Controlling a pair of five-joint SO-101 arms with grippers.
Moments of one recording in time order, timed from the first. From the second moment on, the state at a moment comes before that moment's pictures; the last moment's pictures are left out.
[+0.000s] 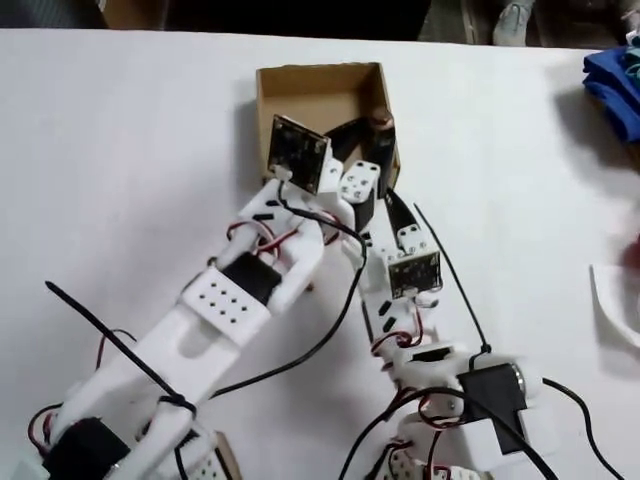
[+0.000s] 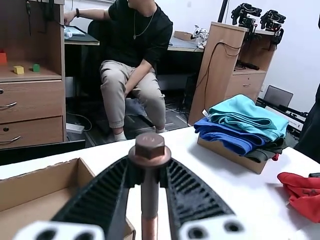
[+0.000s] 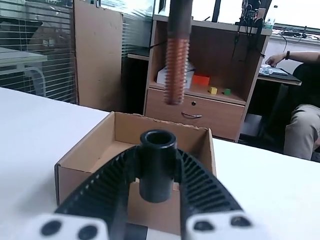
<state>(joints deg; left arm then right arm) 29.2 -25.5 42.1 -6.4 11.8 -17.1 -4.6 86.7 -76.9 8.3</state>
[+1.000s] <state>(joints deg) 27.2 -21.8 42.1 -5.5 11.6 -16.7 -4.5 86.7 -77.0 8.3</state>
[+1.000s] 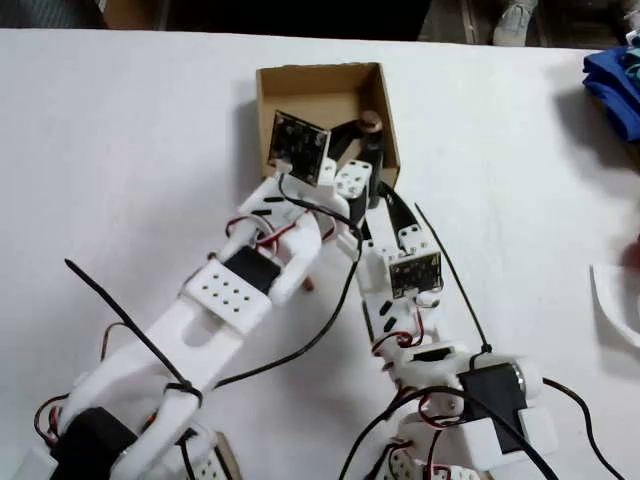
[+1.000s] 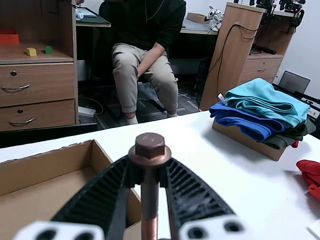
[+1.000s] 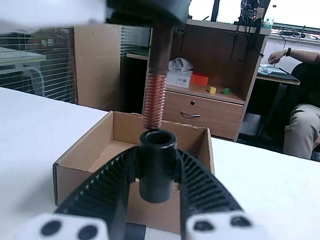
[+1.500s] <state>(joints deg) 29.2 -21.5 42.1 -3.7 11.7 -16.1 -4.5 86.7 -77.0 8.3</state>
